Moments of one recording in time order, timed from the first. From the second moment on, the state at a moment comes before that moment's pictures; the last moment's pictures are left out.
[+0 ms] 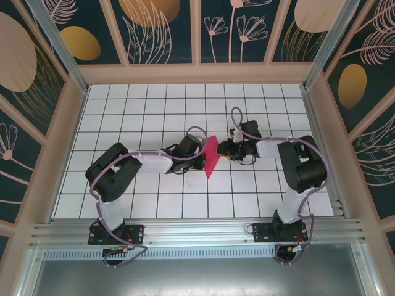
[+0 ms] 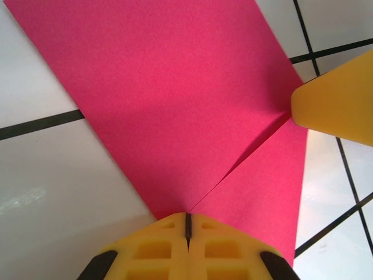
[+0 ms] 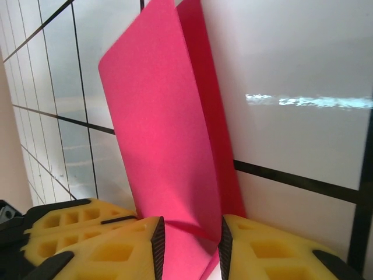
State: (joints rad) left arm -0.79 1.87 0.94 0.05 0.11 -0.60; right arm 0.34 1.79 0.83 -0.02 -0.66 0.61
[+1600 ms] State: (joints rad) left arm -1.03 1.80 0.95 -0.03 -0.25 -0.50; right arm 0.51 1.56 0.67 0.10 -0.38 1.08
